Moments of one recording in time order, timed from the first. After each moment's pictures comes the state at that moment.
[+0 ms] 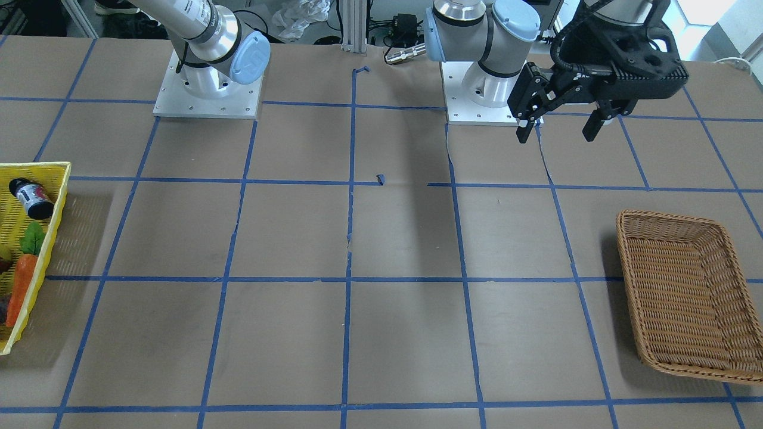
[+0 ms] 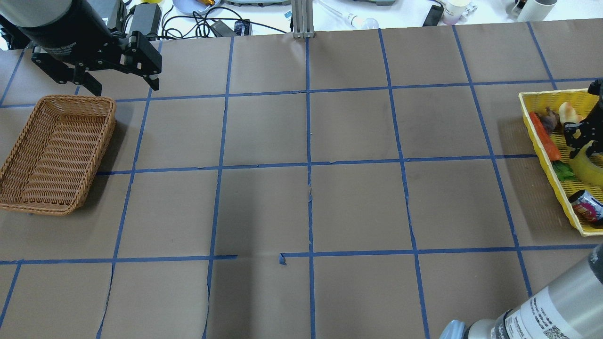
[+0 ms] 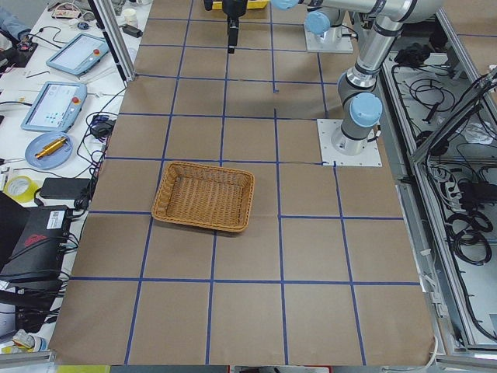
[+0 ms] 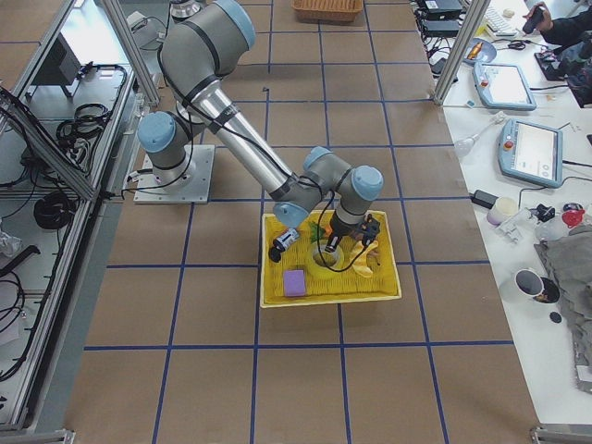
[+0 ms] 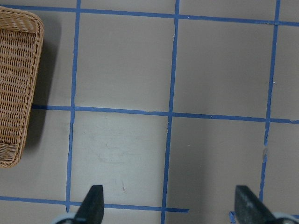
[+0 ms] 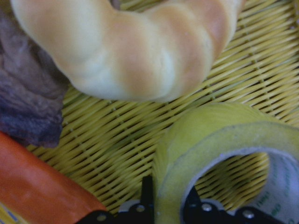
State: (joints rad) left arm -1.52 -1.52 -1.49 -1.58 1.57 -0.02; right arm 0.92 -1.04 1.64 -2.08 -1.77 -0.19
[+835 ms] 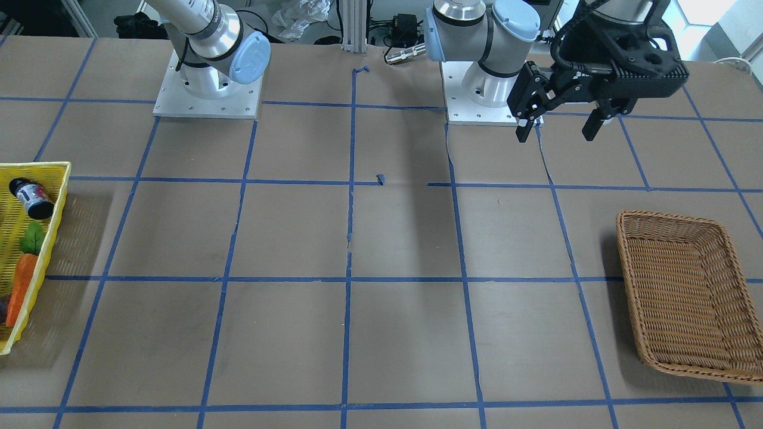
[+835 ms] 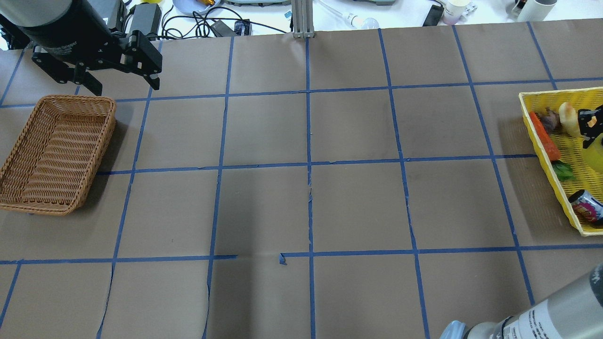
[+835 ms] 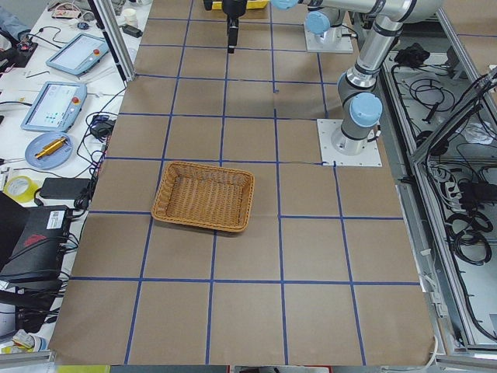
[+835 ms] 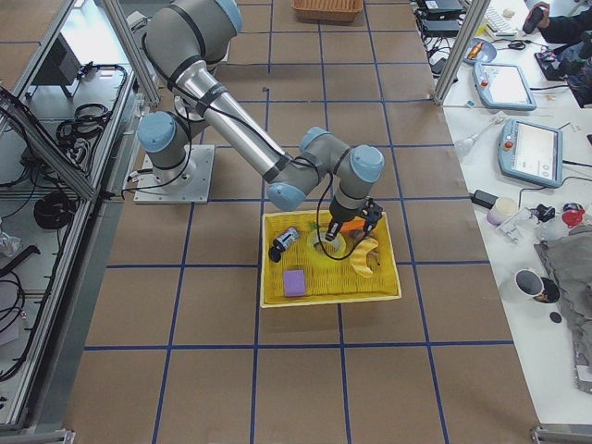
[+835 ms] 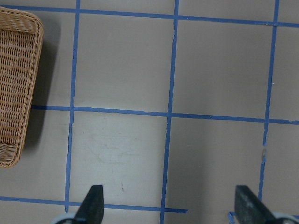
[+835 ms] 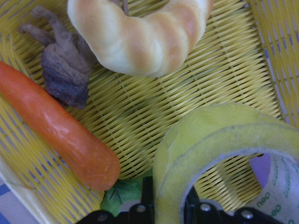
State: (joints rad) left arm -1.52 -1.53 -1.49 -1.58 1.57 -0.02; right arm 0.93 -1.16 1.63 -1.97 -1.75 -0.19
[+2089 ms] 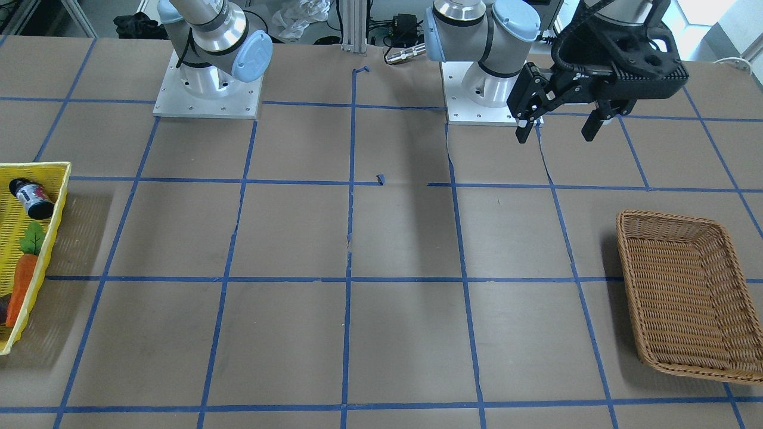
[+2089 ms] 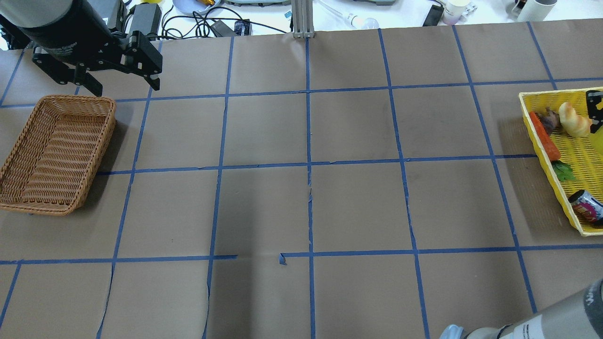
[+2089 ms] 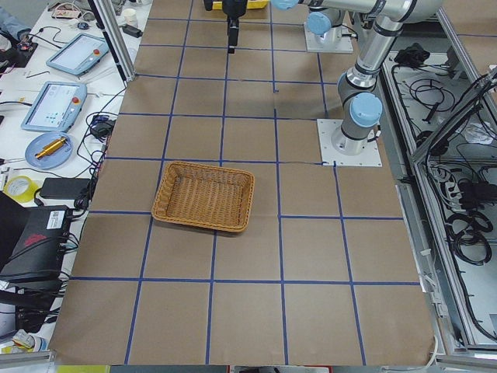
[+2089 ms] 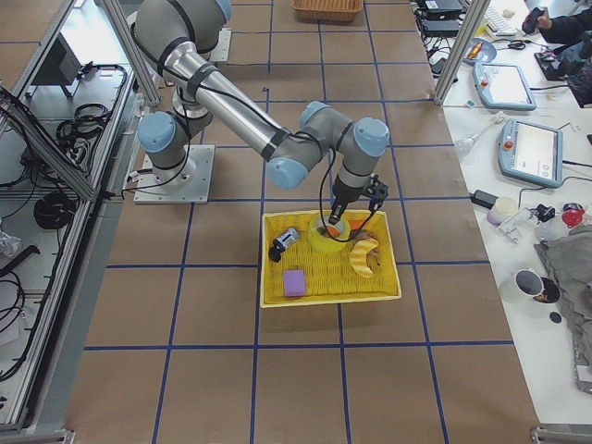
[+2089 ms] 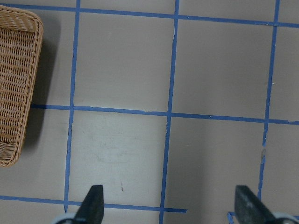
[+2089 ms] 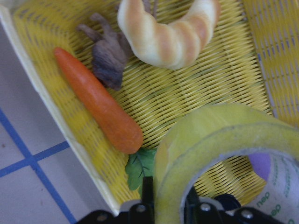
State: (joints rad) left arm -1.52 -1.52 -1.49 -1.58 1.57 -0.03; right arm 0.99 -1.23 1.56 -1.84 -1.74 -0.20
